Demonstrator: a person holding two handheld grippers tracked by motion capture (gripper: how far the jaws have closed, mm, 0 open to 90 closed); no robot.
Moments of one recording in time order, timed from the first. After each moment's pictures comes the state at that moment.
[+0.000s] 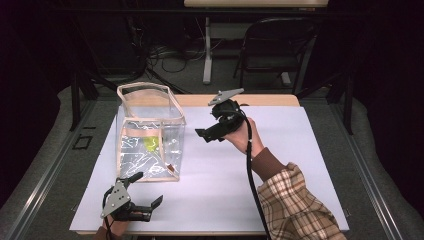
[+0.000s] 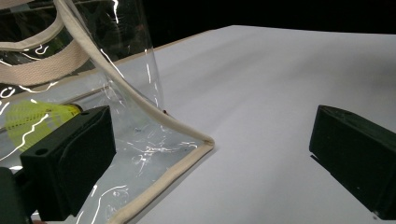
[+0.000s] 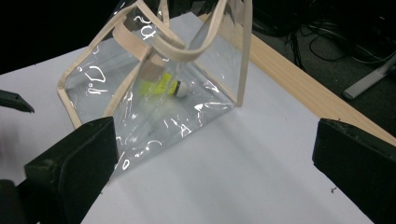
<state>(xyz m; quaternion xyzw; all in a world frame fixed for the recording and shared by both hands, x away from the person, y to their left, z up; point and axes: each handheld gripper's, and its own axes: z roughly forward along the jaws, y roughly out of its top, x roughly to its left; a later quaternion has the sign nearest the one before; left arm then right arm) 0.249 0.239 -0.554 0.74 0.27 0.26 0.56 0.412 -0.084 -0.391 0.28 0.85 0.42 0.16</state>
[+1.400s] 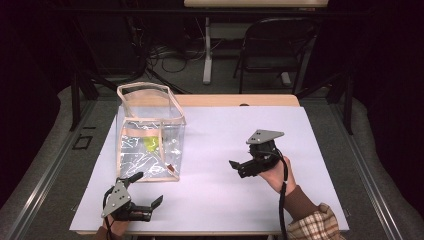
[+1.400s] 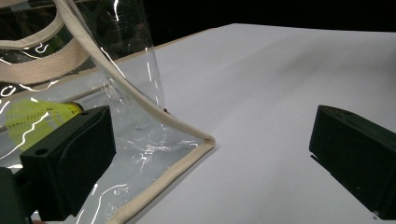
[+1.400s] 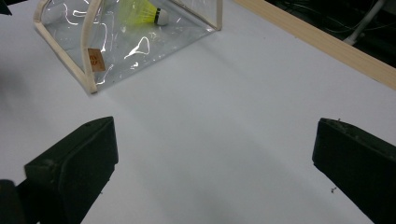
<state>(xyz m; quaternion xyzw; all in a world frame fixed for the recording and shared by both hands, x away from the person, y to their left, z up) 0.250 0.238 -0.554 0.75 0.27 0.26 0.55 0.339 -0.171 -0.454 0.32 0.83 0.41 0.18</state>
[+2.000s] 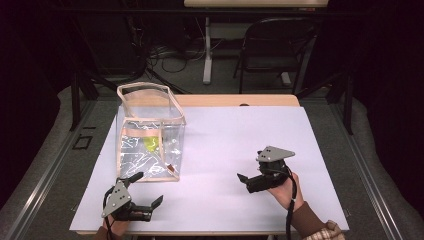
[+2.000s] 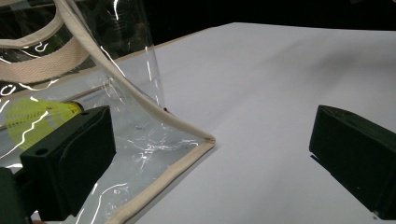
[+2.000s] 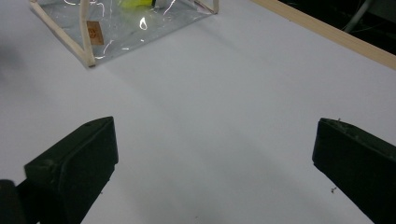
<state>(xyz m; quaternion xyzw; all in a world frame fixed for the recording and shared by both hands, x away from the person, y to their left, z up) 0.250 0.238 -0.555 0.75 0.27 0.26 0.55 0.308 -0.193 -0.482 0.33 0.82 0.42 0.21</state>
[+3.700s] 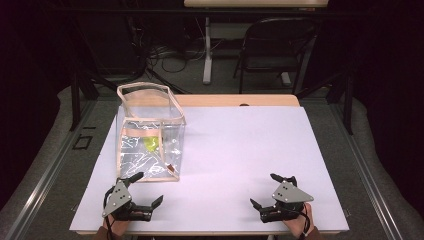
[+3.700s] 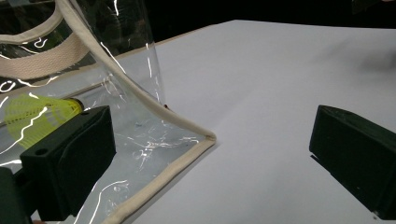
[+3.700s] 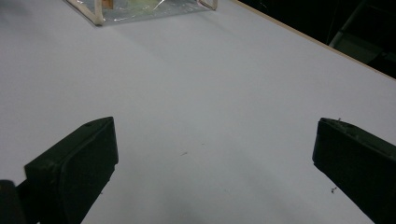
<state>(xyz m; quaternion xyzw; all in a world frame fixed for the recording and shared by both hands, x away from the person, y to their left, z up) 0.251 0.238 -0.556 0.75 0.27 0.25 0.55 0.244 -0.230 -0.542 0.28 0.80 0.45 0.28</state>
